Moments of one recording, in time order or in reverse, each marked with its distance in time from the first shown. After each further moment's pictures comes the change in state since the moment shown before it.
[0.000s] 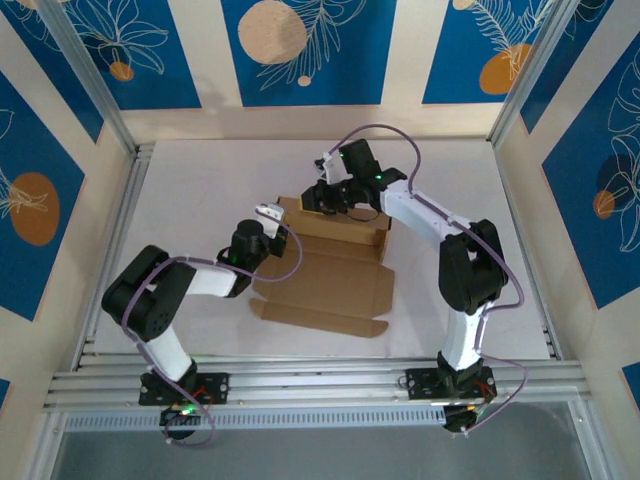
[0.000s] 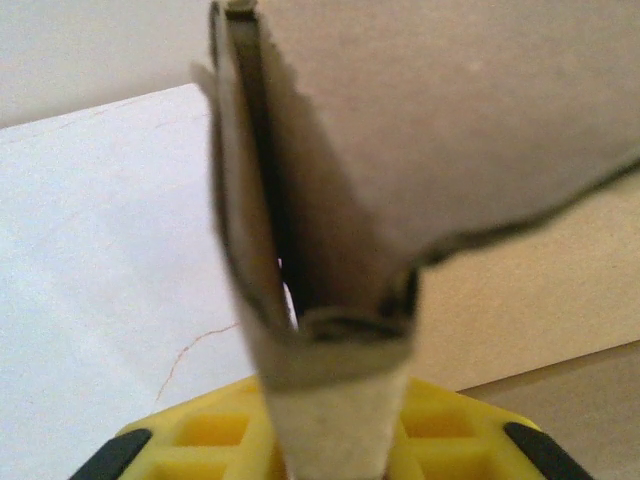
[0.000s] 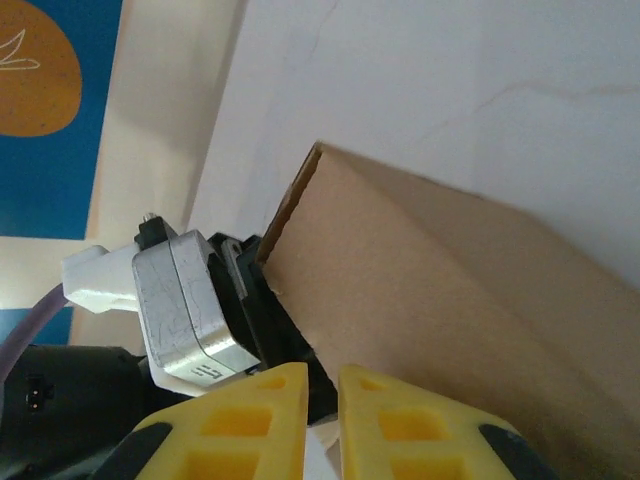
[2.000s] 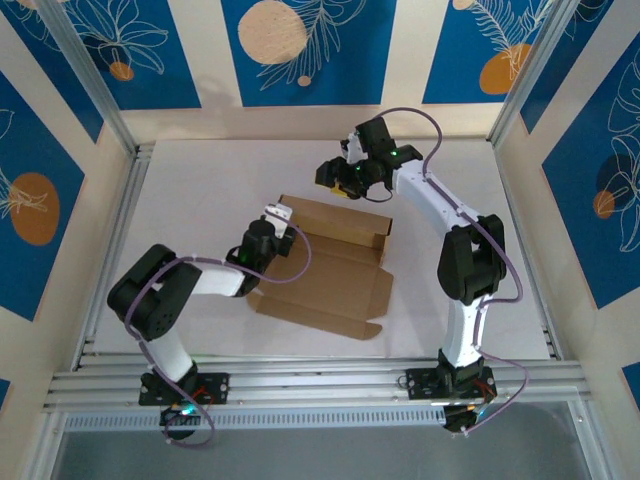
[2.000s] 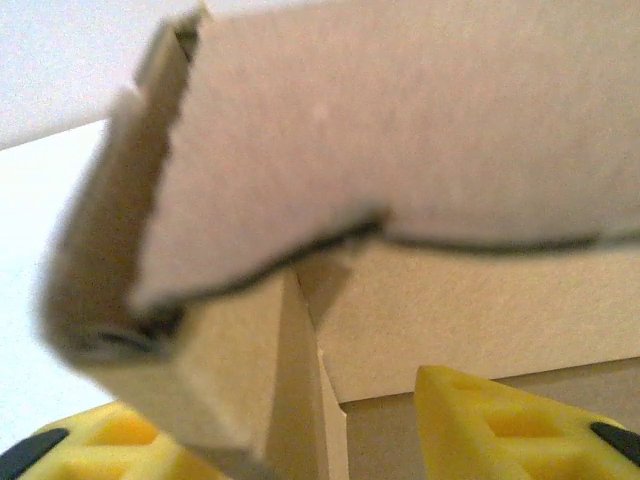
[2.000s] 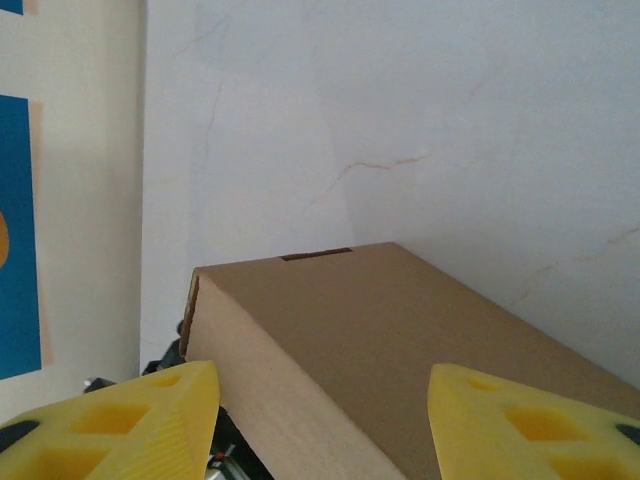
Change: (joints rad) left arm -0.067 0.005 0.044 -0.058 -0.145 0.029; right arm -0.109 0.055 0.212 -0.238 0.192 0.065
